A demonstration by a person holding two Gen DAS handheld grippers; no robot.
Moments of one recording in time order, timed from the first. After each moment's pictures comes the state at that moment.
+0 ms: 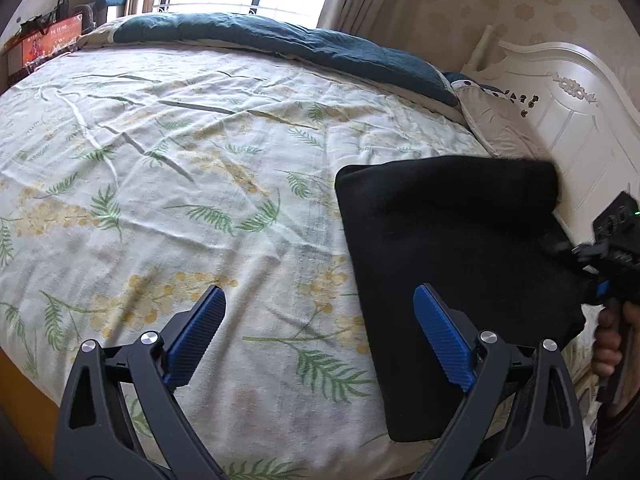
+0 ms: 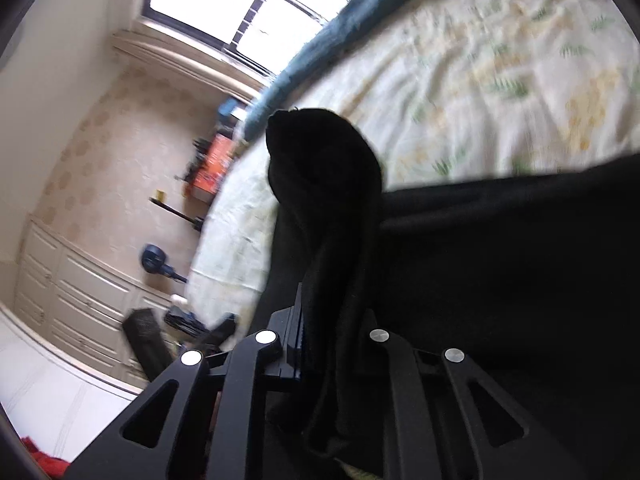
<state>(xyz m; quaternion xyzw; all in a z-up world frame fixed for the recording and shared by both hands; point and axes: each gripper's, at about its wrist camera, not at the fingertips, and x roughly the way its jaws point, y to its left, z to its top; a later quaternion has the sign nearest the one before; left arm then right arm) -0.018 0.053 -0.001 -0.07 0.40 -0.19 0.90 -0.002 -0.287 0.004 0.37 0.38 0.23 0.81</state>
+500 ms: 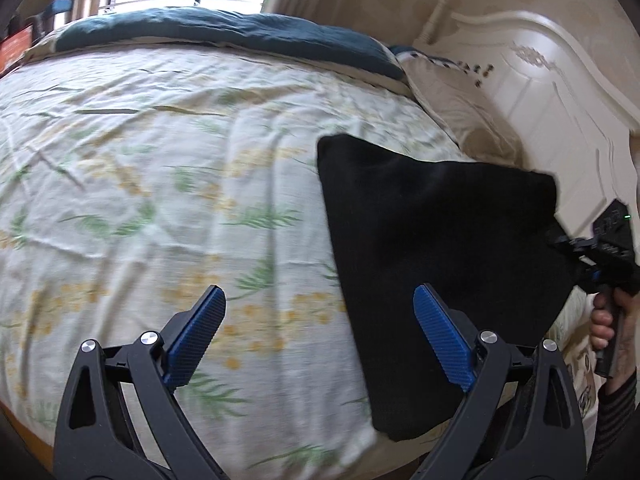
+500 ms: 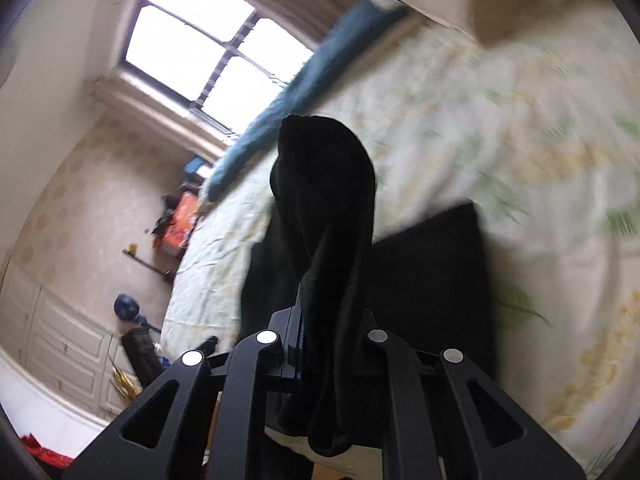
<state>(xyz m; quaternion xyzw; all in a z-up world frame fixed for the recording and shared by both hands) -0.021 -0.030 -0.003 -0.04 0.41 -0.27 0.87 -0.071 -0.427 -0.020 0.41 0.37 0.11 0.83</state>
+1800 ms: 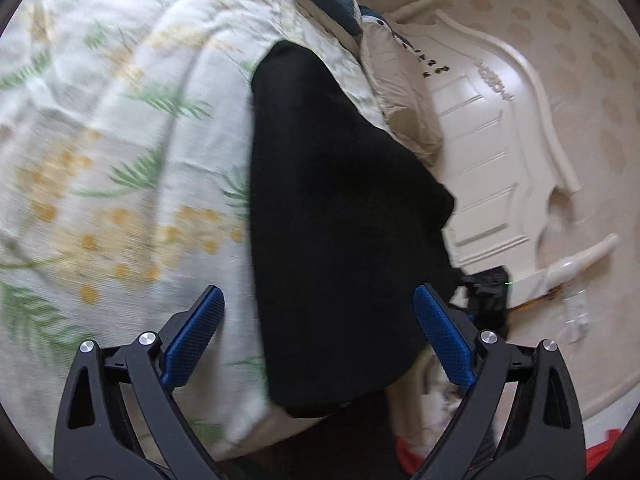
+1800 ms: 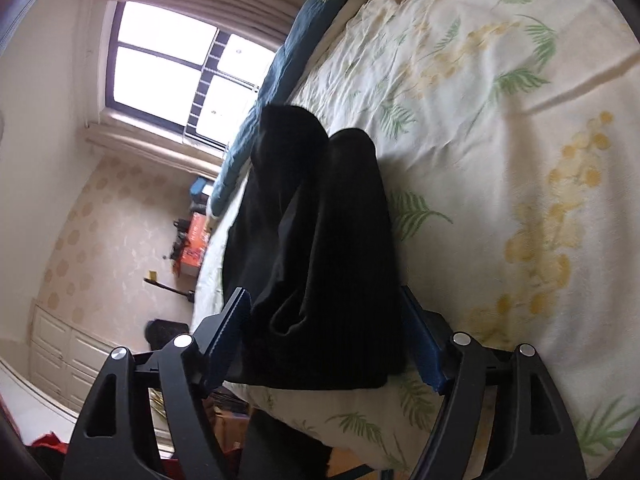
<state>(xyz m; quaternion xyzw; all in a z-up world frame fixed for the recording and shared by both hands) -0.006 -0.032 -0.049 -0.25 0.52 -0.42 0.70 -0.134 -0.460 -0.065 0.47 0.35 0.12 0.80</state>
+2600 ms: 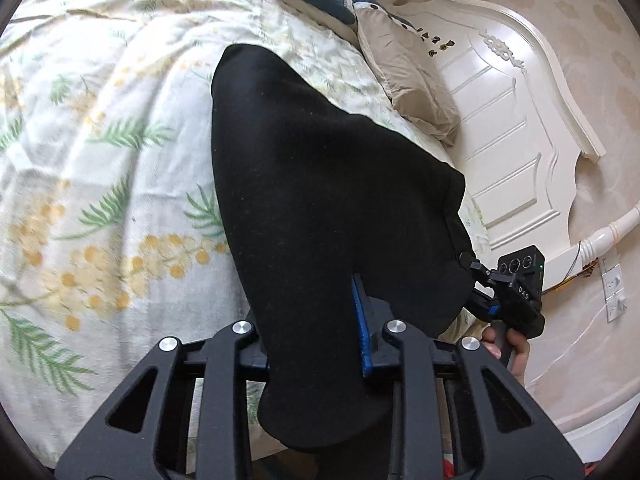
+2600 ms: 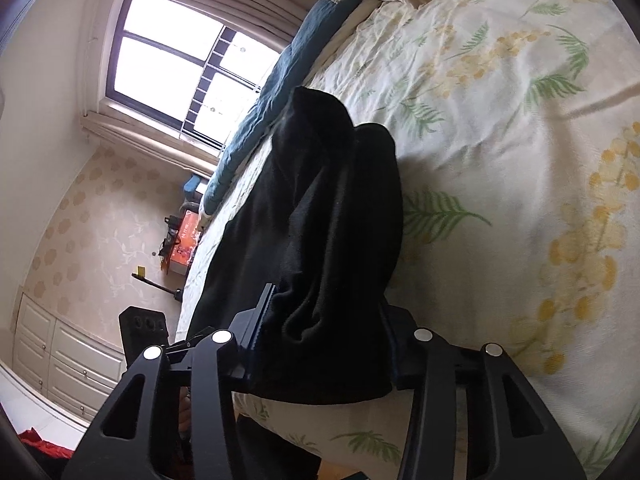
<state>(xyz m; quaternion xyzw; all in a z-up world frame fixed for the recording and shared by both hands) -0.017 -0.071 -0.024 -0.15 0.51 -0.38 0.75 -0.116 -0.436 -0.057 0.45 0.34 0.11 0.82</state>
